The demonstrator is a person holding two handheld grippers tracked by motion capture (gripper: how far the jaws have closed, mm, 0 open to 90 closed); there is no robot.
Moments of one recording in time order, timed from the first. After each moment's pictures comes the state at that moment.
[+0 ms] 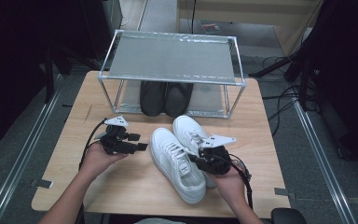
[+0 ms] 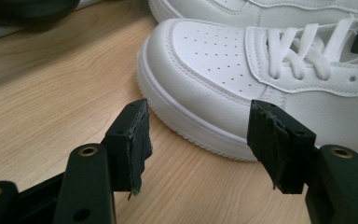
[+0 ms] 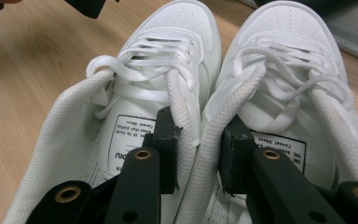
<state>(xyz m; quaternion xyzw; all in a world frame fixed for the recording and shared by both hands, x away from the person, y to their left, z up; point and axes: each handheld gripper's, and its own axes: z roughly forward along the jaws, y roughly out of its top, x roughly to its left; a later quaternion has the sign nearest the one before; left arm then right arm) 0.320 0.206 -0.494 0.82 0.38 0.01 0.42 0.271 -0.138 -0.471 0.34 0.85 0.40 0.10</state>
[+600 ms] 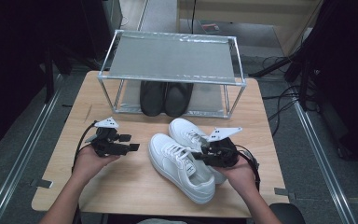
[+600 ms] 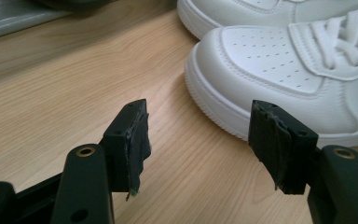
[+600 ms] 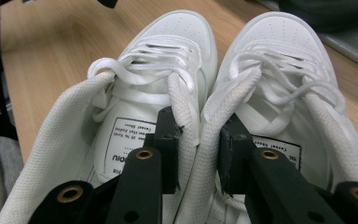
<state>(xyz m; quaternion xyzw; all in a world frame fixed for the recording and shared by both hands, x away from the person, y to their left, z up) 0.308 0.230 -0.494 0.81 0.41 0.04 0.42 0.292 -0.155 -0.455 0.28 0.87 0.40 0.04</state>
